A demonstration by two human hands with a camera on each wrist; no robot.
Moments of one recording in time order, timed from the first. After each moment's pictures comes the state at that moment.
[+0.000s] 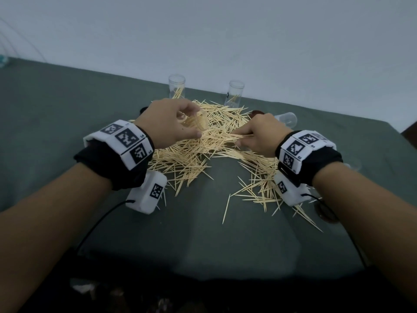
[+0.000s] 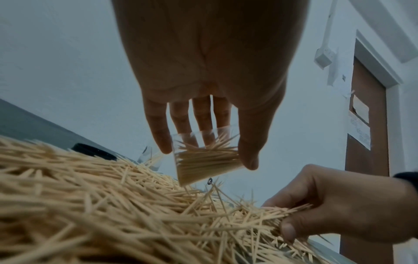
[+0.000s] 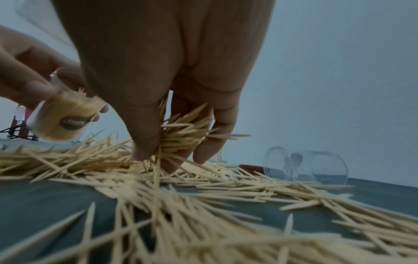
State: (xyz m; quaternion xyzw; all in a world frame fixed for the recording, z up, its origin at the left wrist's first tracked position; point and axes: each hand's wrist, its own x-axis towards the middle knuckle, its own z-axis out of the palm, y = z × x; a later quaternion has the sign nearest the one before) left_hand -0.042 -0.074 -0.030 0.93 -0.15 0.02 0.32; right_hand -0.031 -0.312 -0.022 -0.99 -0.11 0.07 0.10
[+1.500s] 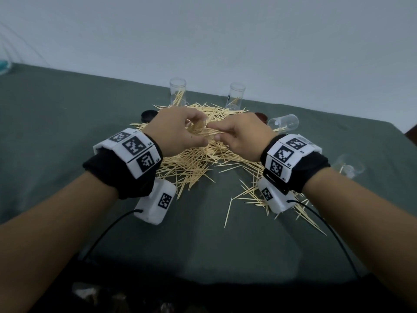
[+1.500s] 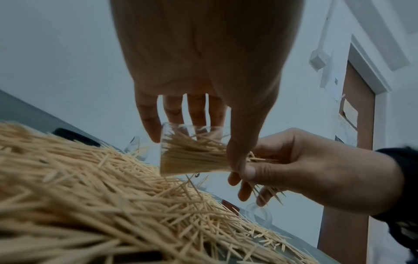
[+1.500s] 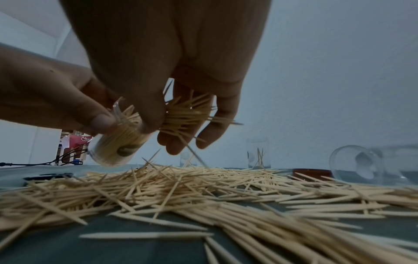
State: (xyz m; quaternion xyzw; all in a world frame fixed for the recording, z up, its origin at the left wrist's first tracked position) left_hand -0.051 -0.088 -0.029 0.94 -0.15 0.02 0.31; right_hand -0.039 -0.279 -0.028 -0.95 -0.26 -0.01 0.16
